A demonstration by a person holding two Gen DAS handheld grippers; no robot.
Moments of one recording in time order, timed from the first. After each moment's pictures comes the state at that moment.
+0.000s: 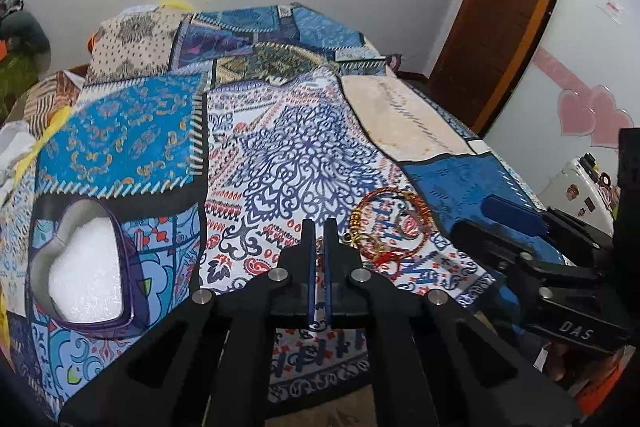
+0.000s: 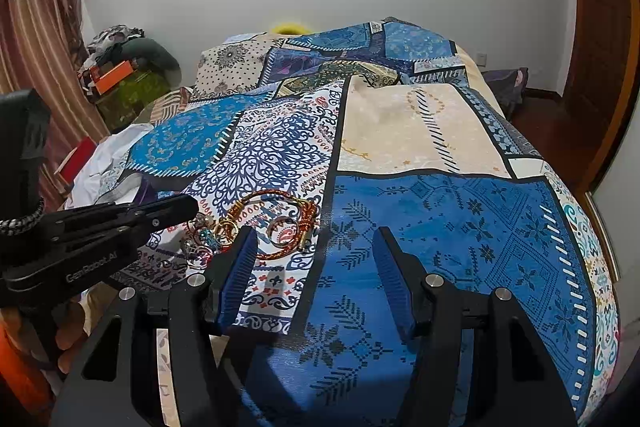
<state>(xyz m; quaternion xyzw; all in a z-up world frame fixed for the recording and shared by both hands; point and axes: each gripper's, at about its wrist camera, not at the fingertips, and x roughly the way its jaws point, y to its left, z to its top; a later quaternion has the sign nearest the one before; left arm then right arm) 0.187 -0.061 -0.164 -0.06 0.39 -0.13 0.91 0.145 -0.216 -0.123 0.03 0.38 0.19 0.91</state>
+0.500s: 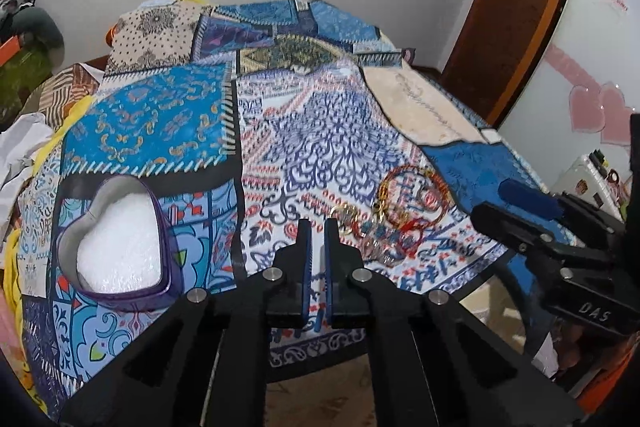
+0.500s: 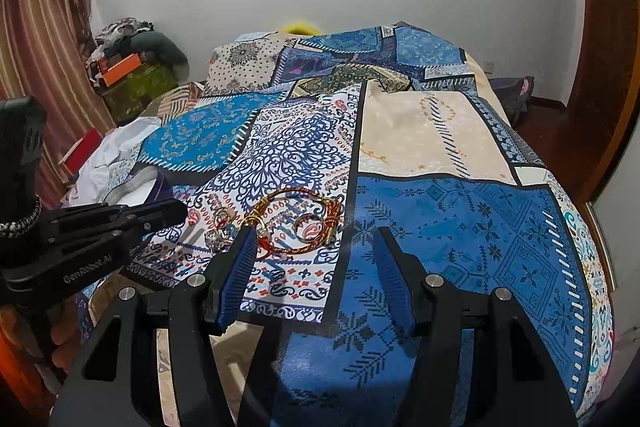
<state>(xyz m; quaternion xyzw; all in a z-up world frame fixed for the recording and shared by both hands) 0.173 -0.044 -0.169 -0.05 0.42 -0.11 0.90 0.138 -0.203 -0.118 0.01 0.37 0.19 0.91</state>
